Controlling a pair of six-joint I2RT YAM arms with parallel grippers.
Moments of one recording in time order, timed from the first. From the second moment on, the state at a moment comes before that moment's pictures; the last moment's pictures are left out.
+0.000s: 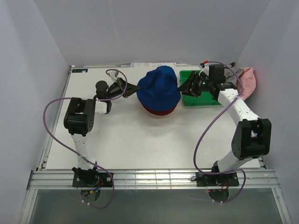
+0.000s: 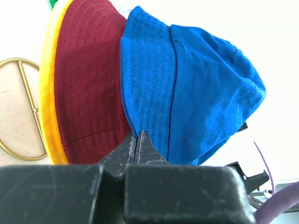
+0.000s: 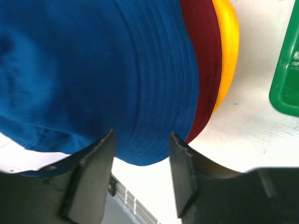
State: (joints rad) left arm -0.15 2.04 1.04 1.12 0.93 -1.43; right arm 0.15 1.58 1.29 -0.38 -0.66 0.58
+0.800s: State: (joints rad) left arm -0.15 2.04 1.04 1.11 0.94 -1.41; right arm 0.12 1.60 0.91 0.16 -0.72 0.92
